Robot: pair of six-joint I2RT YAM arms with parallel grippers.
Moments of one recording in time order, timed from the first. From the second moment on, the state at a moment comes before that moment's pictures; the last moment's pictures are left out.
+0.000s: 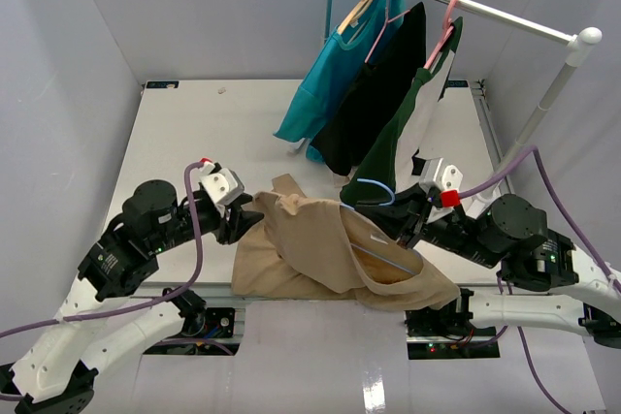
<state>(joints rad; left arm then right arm) -0.70 0.66 1.07 -0.68 0.26 0.13 1.38 0.69 1.12 -0.36 0.19 -0.06</state>
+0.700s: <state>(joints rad) -0.70 0.71 0.99 -0.66 0.16 0.10 1.38 0.67 1.12 -0.37 0.19 -0.06</state>
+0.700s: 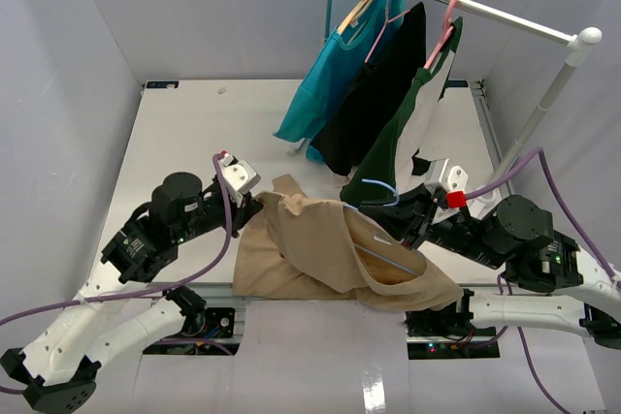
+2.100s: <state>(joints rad) -0.70 0.60 0.85 -0.54 -0.64 -0.10 1.38 0.80 1.22 -0.33 0.32 -0.14</state>
